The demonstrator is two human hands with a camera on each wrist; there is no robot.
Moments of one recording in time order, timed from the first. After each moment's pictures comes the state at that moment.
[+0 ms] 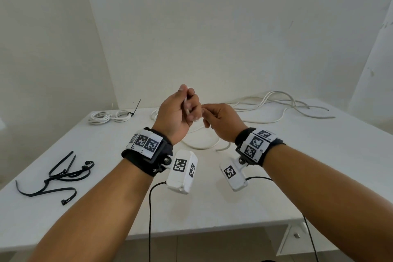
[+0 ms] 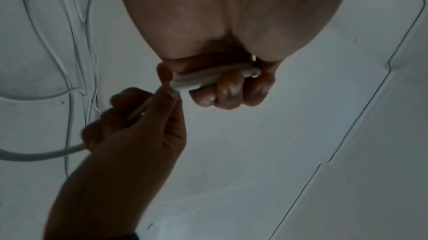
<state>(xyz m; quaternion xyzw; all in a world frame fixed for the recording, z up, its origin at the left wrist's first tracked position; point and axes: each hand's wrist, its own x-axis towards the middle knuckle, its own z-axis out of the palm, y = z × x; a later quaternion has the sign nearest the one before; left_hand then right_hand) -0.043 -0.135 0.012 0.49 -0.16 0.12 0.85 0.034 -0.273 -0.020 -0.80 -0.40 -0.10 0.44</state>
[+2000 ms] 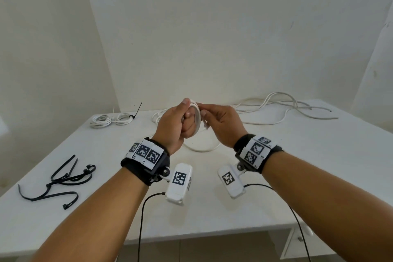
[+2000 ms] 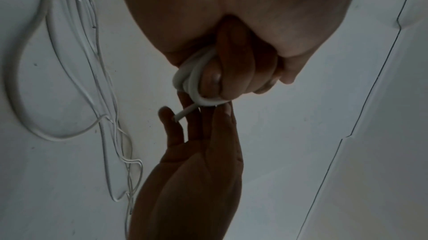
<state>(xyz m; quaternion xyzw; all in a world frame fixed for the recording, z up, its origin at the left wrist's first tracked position) -0.048 -0.128 -0.006 0.61 -0.11 0.13 0.77 0.028 -0.270 -0.028 -0.72 -0.40 -0.14 0.55</state>
